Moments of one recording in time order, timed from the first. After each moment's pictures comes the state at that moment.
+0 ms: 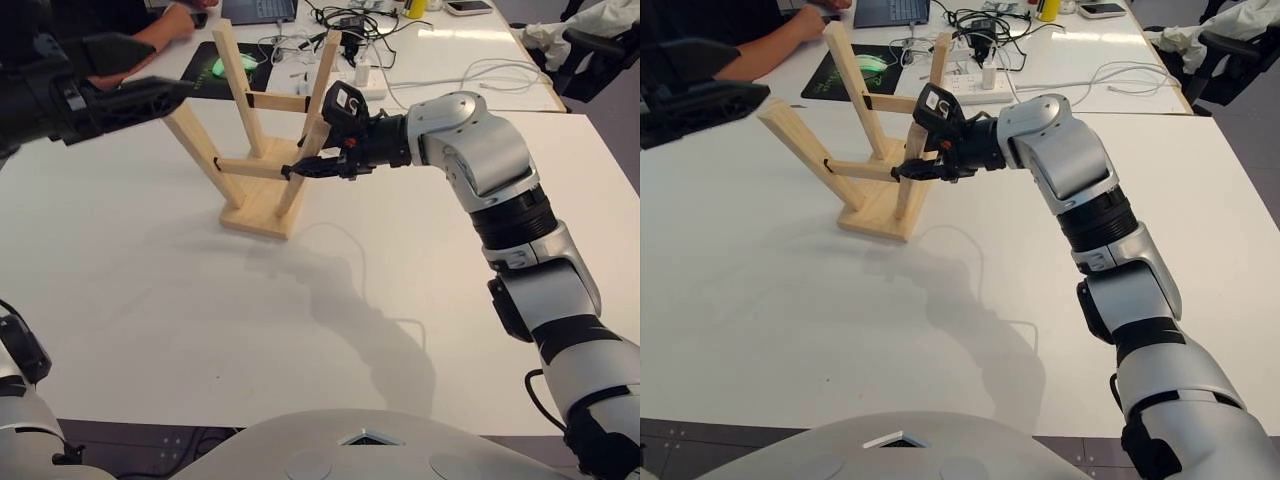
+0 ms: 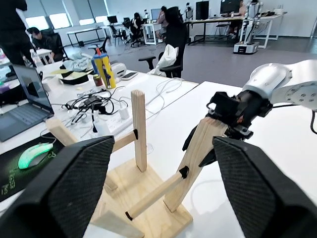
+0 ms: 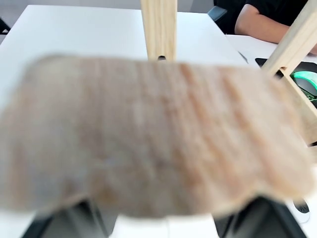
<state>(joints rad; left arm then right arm) -0.60 0.96 0.41 -0.32 -0.77 1.14 -0.90 -0.99 -0.40 0.38 0.24 0.26 0.69 1.04</state>
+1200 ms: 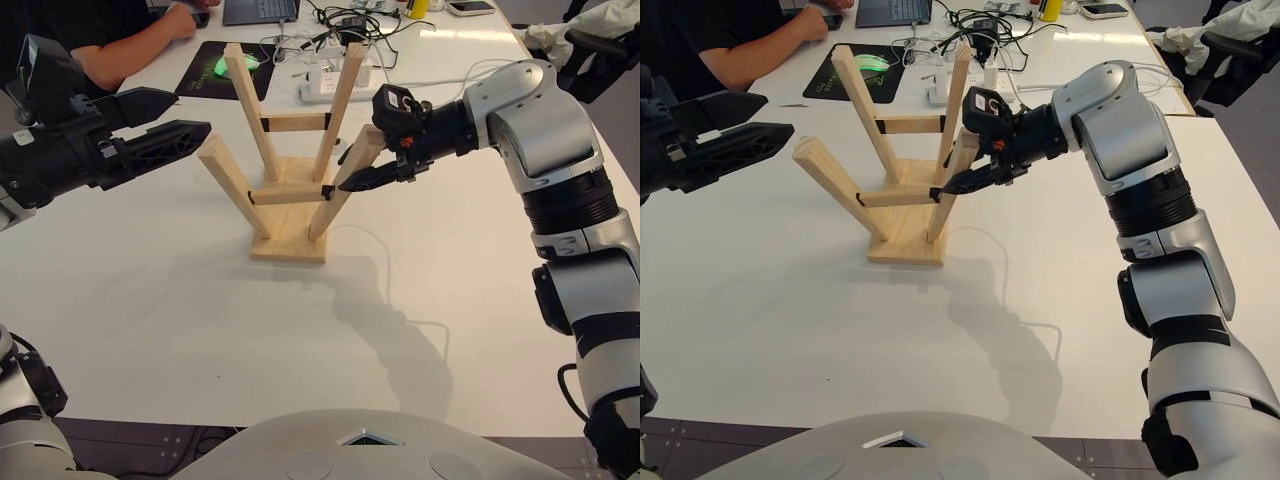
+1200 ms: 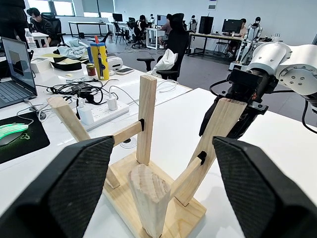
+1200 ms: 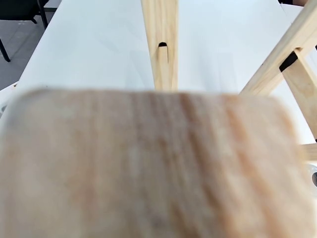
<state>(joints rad) -0.43 0.89 0.47 -0.40 -1.00 1.13 -0.69 -1.00 -0.58 0.37 0.23 0.21 0.66 1.43</state>
